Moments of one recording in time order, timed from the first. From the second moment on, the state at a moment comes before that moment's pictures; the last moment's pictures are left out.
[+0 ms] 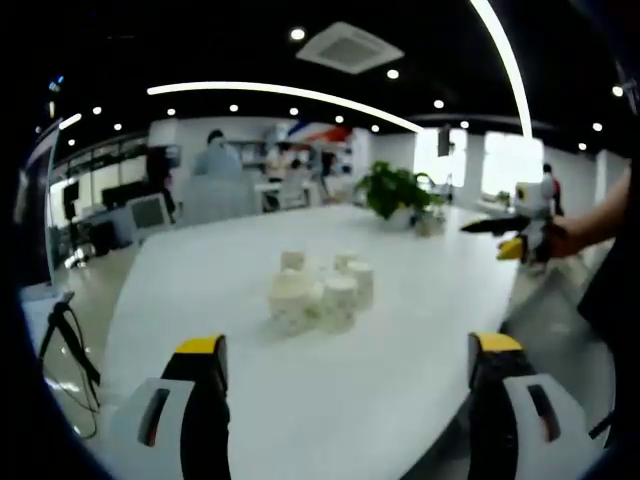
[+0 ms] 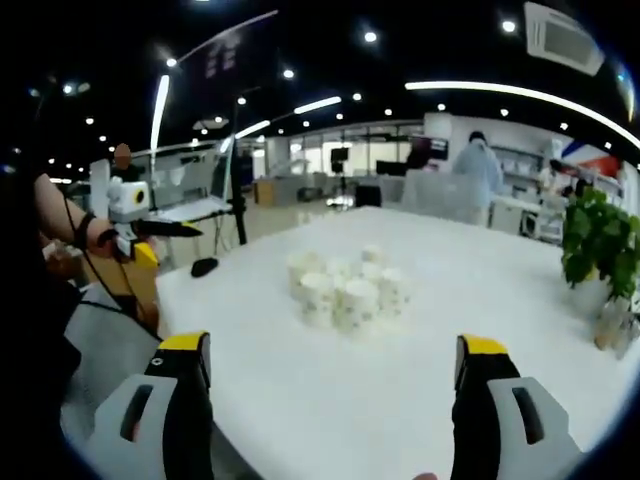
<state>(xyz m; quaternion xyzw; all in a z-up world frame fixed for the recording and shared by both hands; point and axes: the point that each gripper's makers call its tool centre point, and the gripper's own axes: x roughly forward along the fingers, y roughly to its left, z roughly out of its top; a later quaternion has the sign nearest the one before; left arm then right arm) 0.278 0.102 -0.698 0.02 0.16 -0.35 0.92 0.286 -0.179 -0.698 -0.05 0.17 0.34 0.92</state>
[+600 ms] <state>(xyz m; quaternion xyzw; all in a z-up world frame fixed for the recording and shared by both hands) 0.278 0.104 -0.698 0.02 0.16 -0.35 0.92 0.284 -0.178 -0.702 -0.04 0.17 0.34 0.92</state>
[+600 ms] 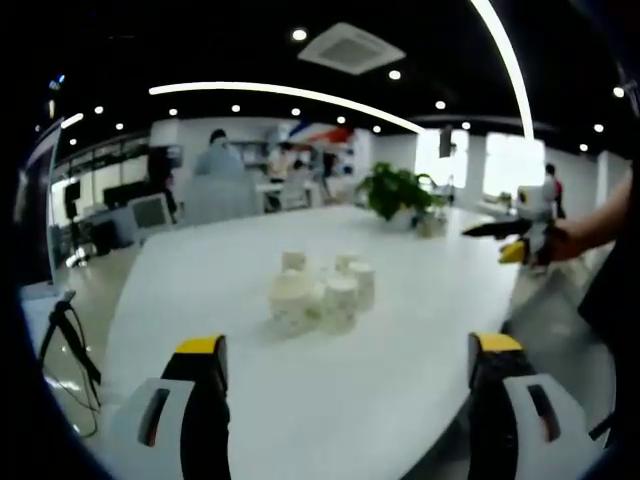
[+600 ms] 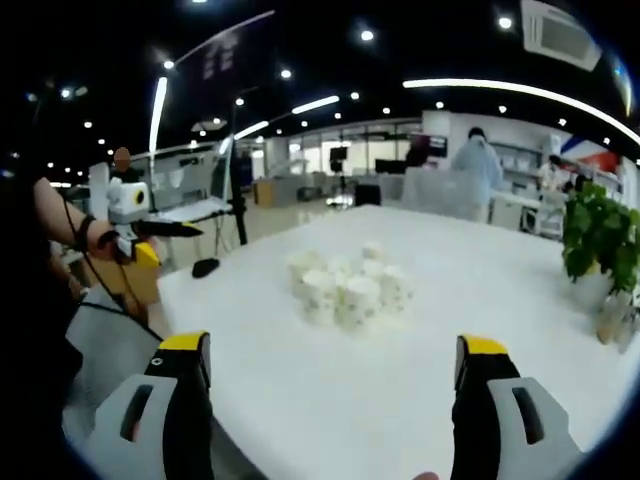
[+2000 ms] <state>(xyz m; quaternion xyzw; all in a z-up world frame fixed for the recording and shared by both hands) 0.273 0.101 -0.702 0.01 0.16 -0.35 0.92 0.292 -0.174 -0.701 -0.04 0.17 0.34 0.92</state>
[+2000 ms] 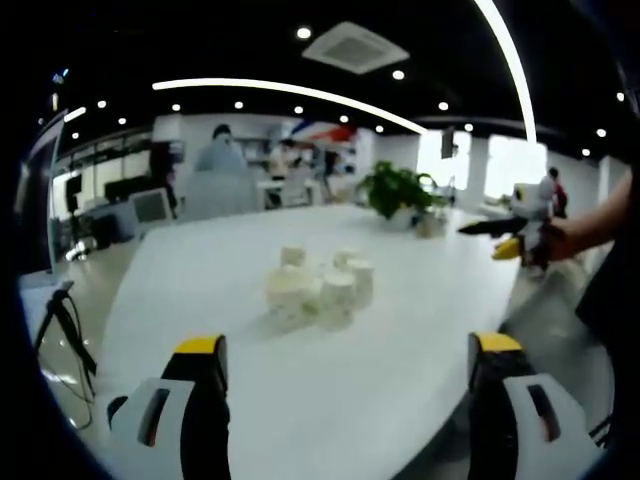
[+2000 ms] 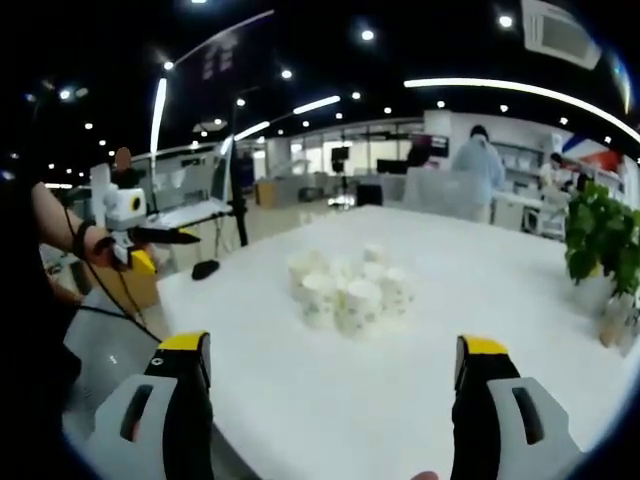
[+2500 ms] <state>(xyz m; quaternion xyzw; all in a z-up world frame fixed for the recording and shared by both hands) 0.273 0.098 -0.701 0.01 0.16 -0.35 0.92 0.294 -0.172 -0.699 -0.05 0.17 0.35 0.92</state>
